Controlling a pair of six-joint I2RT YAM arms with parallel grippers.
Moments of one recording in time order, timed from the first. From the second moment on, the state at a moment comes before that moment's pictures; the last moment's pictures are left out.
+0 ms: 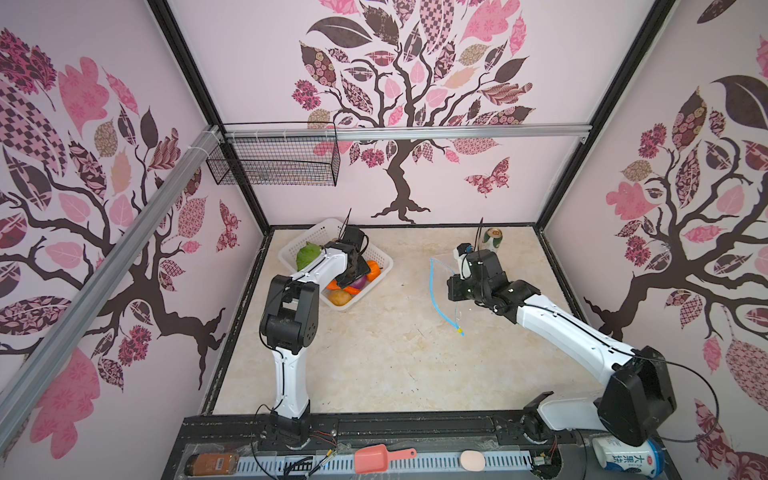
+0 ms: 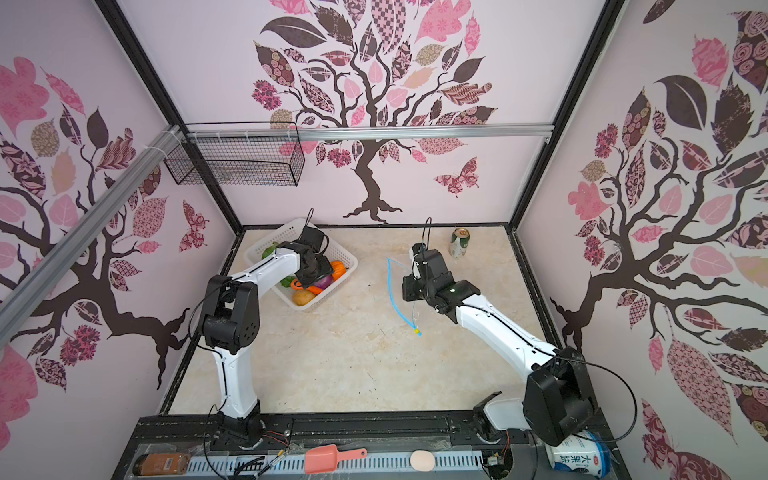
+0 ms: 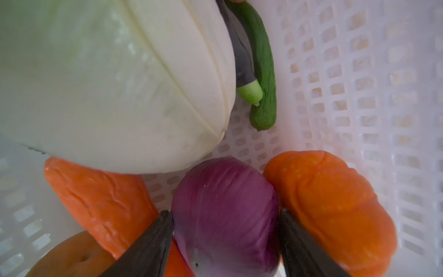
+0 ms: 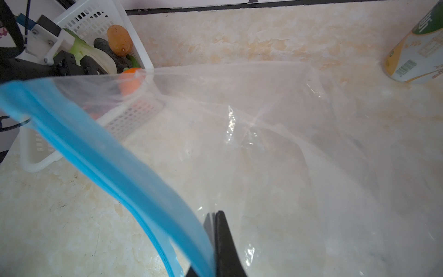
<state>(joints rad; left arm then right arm) -0.28 2.05 1.59 -0.72 -0.09 -0.80 0.51 1.35 1.03 -0.39 0.00 0.33</state>
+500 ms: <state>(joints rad) -0.28 2.06 1.59 -0.72 -0.08 -0.81 0.51 1.35 1.03 -0.40 0.00 0.33</state>
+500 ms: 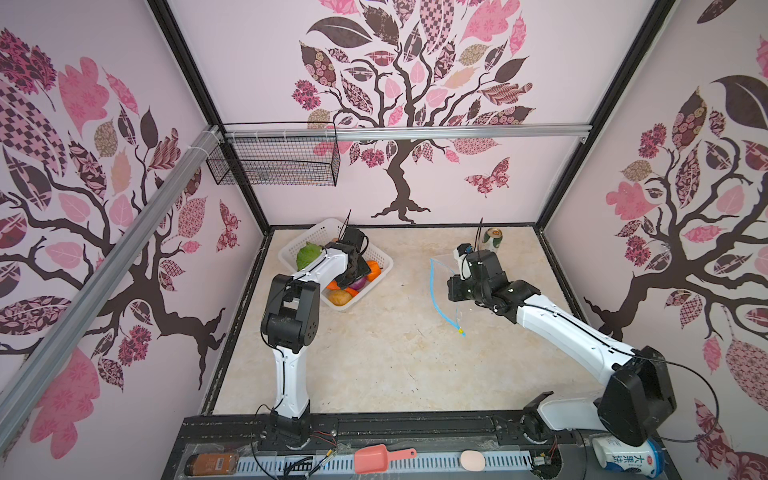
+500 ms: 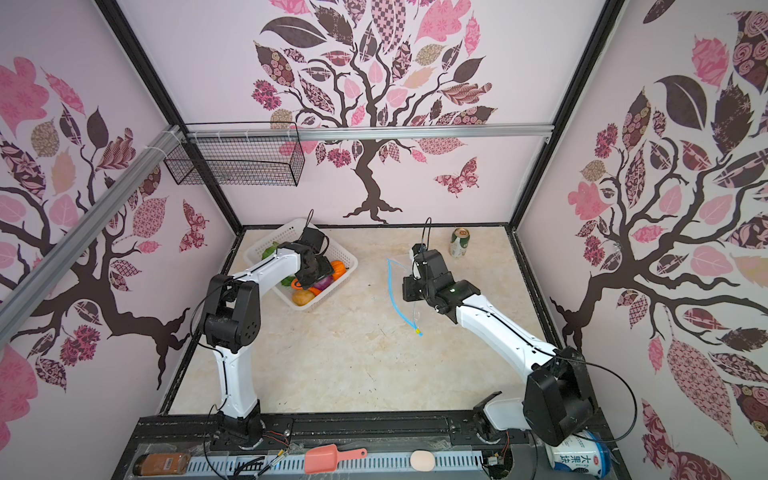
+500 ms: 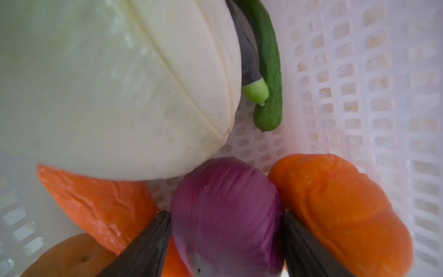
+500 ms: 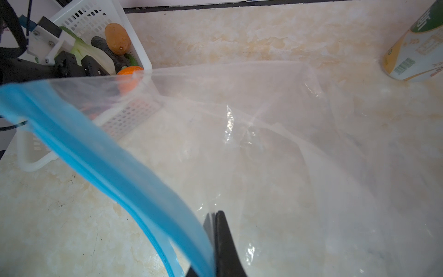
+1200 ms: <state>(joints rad) -0.27 2.03 1.59 -0.64 -0.11 -0.77 0.51 1.35 1.03 -0.39 0.00 0.33</state>
